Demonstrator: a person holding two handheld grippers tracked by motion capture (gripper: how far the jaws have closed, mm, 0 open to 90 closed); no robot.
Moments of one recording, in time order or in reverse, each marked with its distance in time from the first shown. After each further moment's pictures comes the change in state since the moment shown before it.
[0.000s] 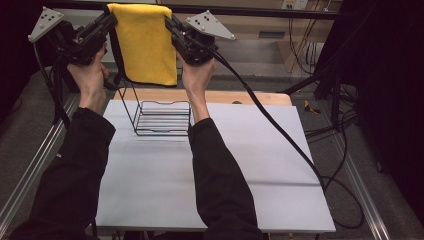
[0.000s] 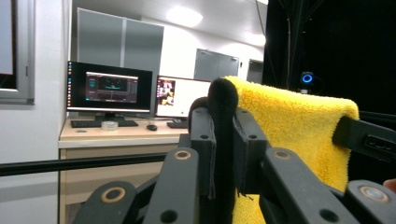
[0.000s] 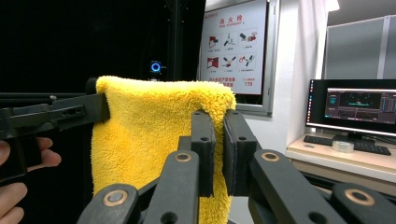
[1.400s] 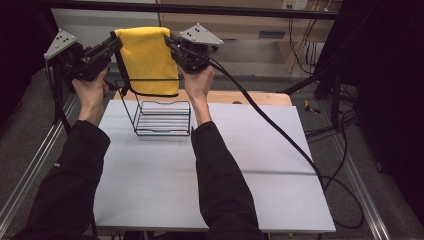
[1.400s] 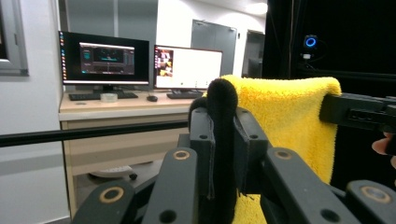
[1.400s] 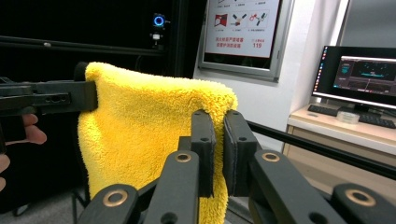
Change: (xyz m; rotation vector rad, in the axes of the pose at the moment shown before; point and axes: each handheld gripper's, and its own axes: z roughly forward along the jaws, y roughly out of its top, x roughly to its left) left arm 0.022 -0.048 -0.010 0.120 -0.027 0.033; right arm -0.009 -0.042 0.015 0.166 0.033 -0.048
